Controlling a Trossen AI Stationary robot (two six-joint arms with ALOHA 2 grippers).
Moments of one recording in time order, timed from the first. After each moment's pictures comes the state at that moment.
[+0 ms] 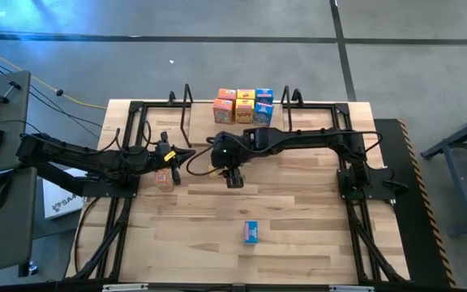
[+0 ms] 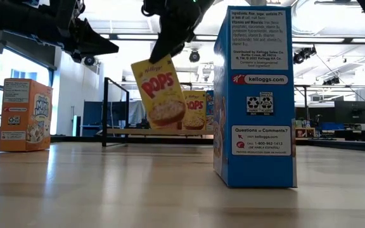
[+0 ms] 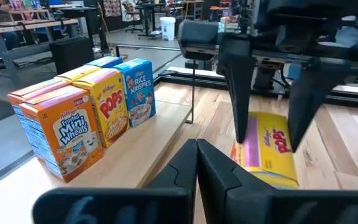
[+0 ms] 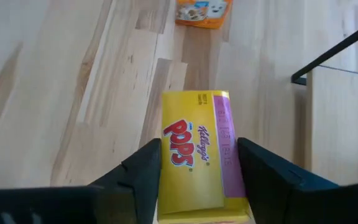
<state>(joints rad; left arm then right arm) -0.09 0.74 0.29 0.31 -0.46 -0.05 -0.03 2.02 1.86 -0.79 -0.06 -0.22</state>
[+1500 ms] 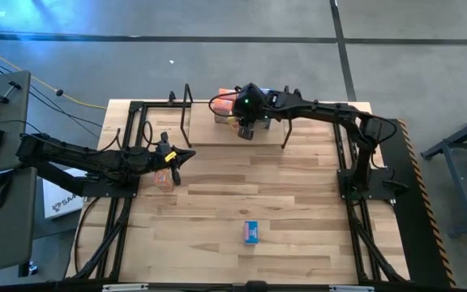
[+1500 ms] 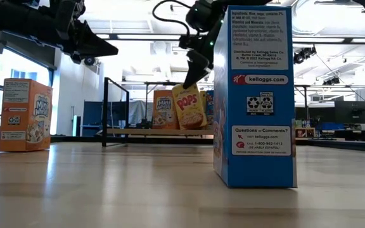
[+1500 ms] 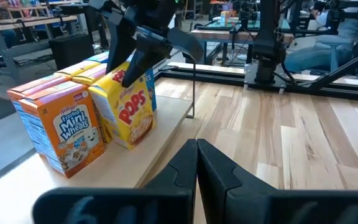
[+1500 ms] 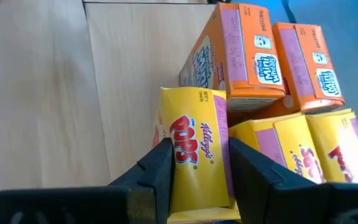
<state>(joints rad) -0.09 0.74 0.29 0.29 -0.46 -0.04 -0.39 1.87 1.61 -0.60 0.09 -0.30</state>
